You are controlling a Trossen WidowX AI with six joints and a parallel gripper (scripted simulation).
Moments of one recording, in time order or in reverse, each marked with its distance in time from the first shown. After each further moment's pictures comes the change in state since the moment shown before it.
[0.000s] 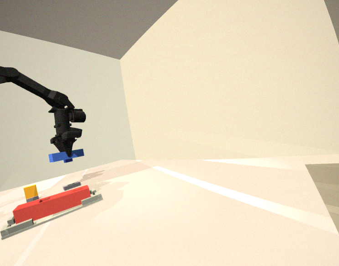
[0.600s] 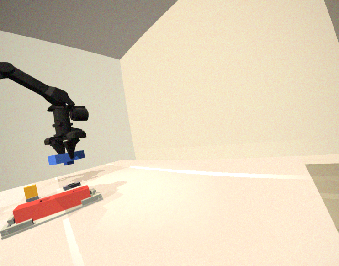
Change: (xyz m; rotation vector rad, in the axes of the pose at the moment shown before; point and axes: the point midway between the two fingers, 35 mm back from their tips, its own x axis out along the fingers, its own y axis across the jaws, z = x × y) arm 0.008 -0.056 -0.020 -0.262 0.000 -0.006
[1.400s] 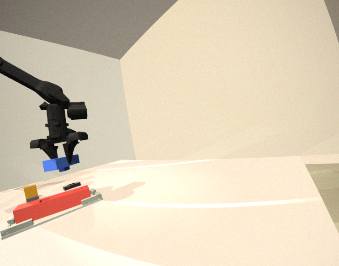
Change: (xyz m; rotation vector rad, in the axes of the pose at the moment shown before) arm 0.013 -0.052 -0.058 -0.355 0.006 -0.003
